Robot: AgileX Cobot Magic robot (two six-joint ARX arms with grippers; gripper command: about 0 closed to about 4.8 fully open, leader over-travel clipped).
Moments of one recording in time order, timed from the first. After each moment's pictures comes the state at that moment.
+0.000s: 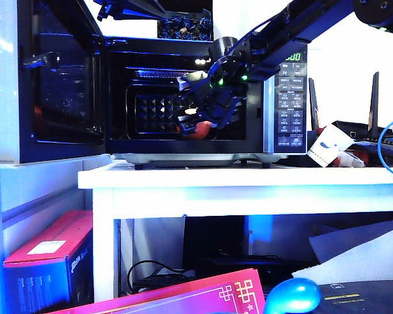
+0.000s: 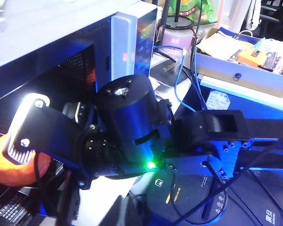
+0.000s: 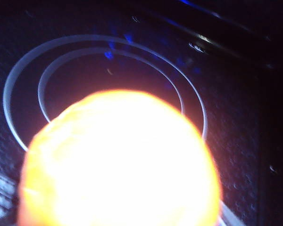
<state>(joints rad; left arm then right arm) -0.28 1.75 1.74 -0.31 0.74 0.19 0.42 2.56 2.44 -0.22 0.00 -0.30</state>
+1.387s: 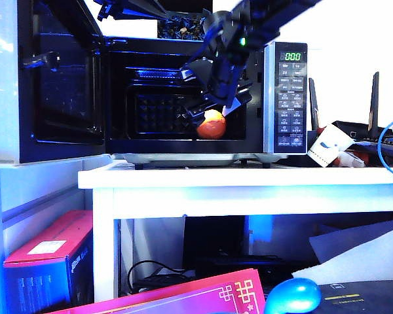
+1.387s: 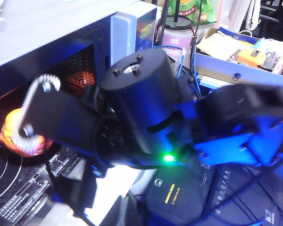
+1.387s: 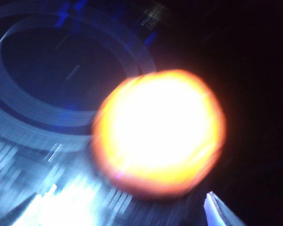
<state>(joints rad) -0.28 1.75 1.74 -0.31 0.74 0.19 0.45 2.46 2.45 -0.46 0.22 -0.33</state>
